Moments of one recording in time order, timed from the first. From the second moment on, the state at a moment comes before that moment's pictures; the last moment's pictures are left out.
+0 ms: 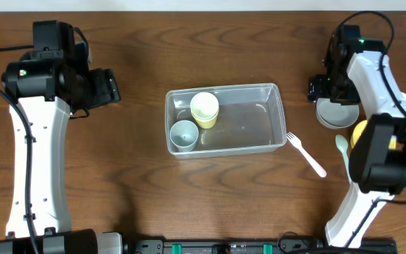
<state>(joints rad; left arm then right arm) 0.08 1.53 1.65 -1.31 0.06 -0.20 -0.07 2.08 1.67 -1.13 0.09 0.08</state>
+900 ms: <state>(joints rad) 0.08 1.53 1.65 -1.31 0.07 -0.20 -0.06 2.19 1.69 -1.15 0.09 0.09</state>
